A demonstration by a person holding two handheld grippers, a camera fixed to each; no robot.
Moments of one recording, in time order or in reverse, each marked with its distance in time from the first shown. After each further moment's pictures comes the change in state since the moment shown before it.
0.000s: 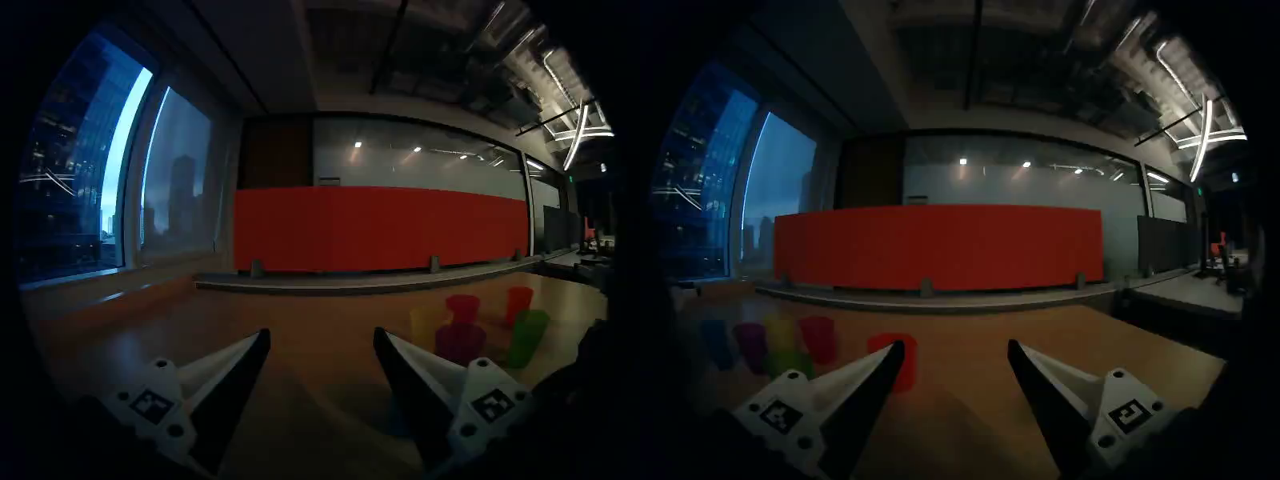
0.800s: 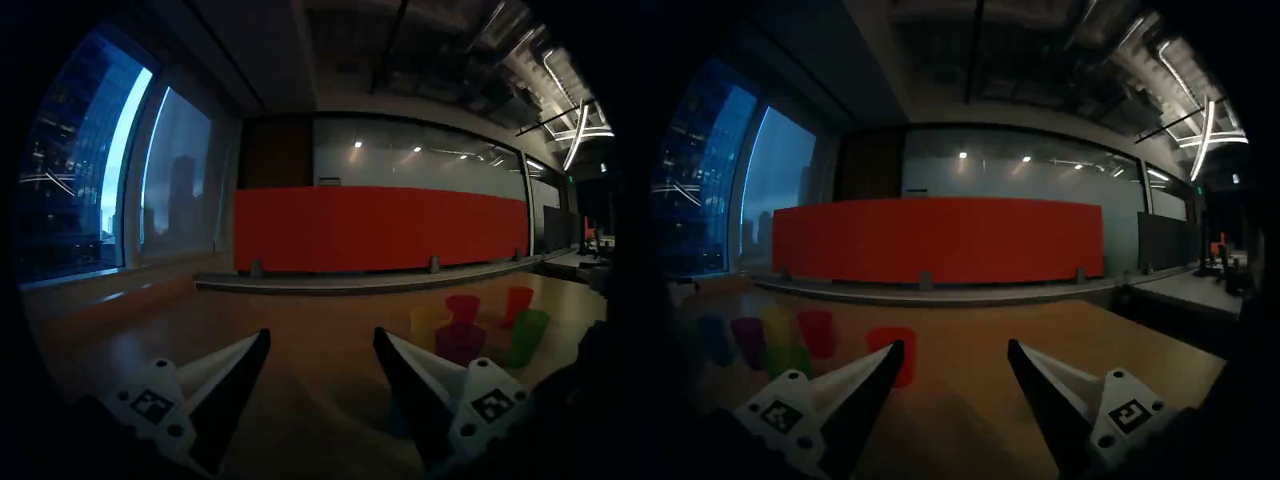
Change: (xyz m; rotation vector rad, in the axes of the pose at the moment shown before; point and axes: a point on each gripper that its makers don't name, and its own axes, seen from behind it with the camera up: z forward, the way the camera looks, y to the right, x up) left arm -0.001 0.000 0.000 0.000 0.000 0.000; right arm -0.007 -0.002 0.001 -0.004 -0.027 -0.008
